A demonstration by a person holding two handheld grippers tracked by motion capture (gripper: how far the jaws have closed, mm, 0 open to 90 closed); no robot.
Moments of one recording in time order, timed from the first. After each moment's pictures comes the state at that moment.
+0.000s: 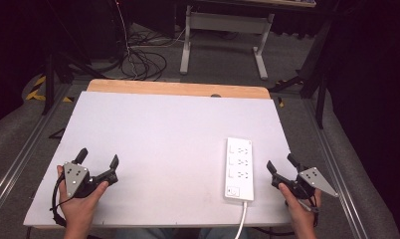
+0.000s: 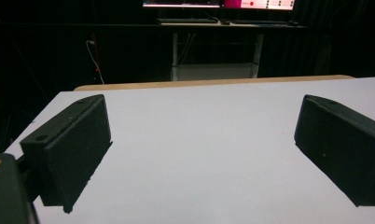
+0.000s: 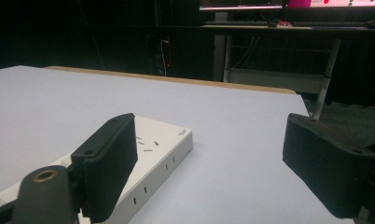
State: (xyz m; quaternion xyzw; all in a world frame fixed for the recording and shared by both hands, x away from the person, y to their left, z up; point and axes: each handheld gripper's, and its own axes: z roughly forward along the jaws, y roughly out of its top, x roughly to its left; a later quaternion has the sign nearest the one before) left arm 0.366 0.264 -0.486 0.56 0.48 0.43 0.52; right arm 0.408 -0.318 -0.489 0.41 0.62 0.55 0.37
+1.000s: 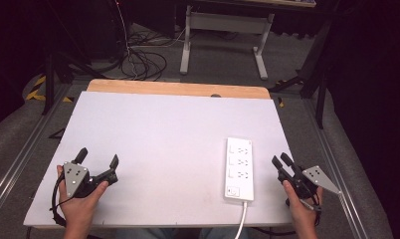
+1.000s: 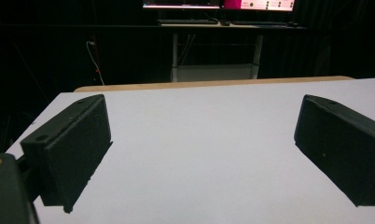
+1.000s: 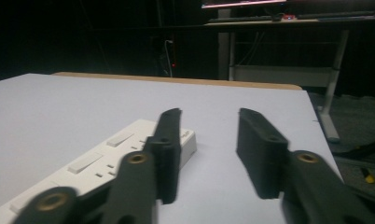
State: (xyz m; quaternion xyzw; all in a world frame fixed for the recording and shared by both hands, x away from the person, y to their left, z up) left arm 0.366 0.263 -0.485 0.56 0.48 0.43 0.52; right arm 0.409 -0.323 -0.484 0.42 0.62 0.57 0.34
